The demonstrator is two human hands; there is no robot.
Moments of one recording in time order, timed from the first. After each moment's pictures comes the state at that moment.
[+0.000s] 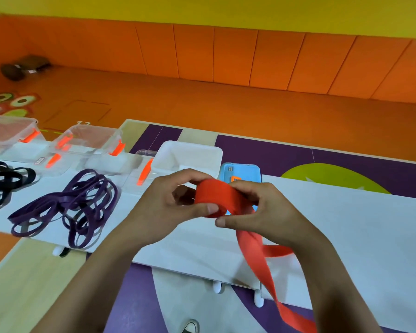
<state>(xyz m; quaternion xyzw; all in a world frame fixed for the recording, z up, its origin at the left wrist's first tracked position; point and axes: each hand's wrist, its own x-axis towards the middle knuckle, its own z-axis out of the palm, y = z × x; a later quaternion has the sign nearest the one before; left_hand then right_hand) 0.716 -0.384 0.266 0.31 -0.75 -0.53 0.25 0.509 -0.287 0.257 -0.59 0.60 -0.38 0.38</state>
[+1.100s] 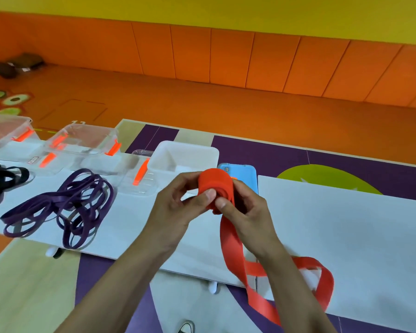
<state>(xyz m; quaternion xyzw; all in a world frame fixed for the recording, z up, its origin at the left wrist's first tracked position) 0.694 -0.358 0.239 0.31 -0.57 -0.66 0.38 0.541 -0.289 0.214 -0.46 0.55 -0.59 0.37</state>
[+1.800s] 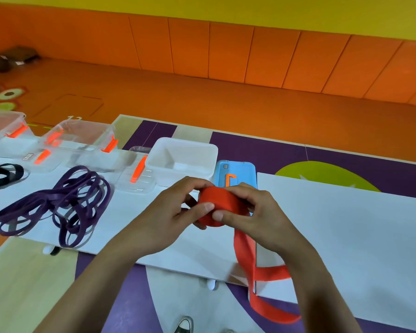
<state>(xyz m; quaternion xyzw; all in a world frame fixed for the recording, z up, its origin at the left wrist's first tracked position) 0.713 -0.377 0.249 0.32 -0.80 -0.48 0.17 0.511 -0.288 0.223 -0.55 0.62 -0.43 0.37</state>
